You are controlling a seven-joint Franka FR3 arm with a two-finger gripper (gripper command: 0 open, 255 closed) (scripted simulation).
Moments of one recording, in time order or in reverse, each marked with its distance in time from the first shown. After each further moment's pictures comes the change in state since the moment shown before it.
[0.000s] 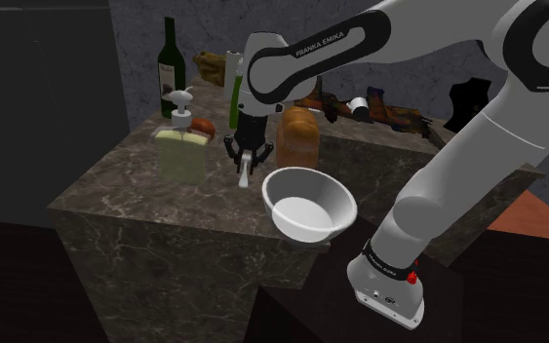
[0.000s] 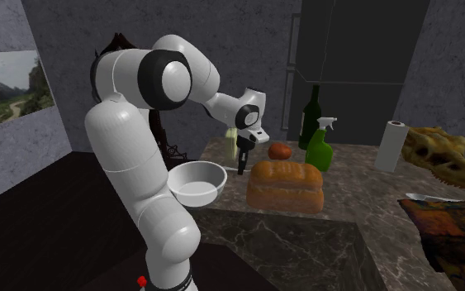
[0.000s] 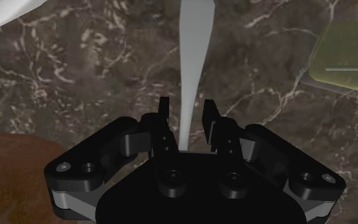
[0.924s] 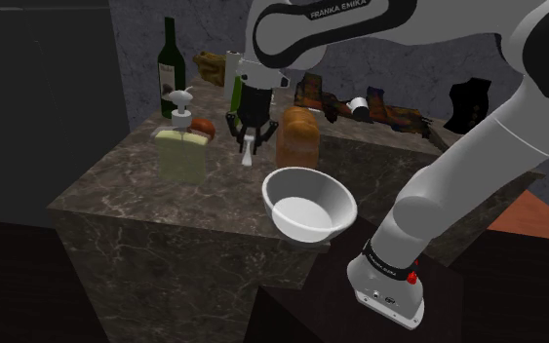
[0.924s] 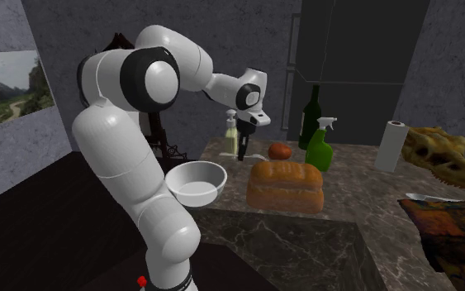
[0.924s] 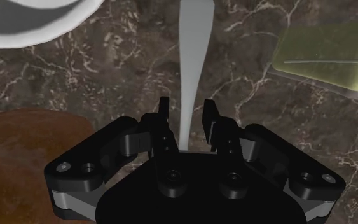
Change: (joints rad) arm -0.003 -0.079 -0.017 0.107 -0.002 -0.183 0.012
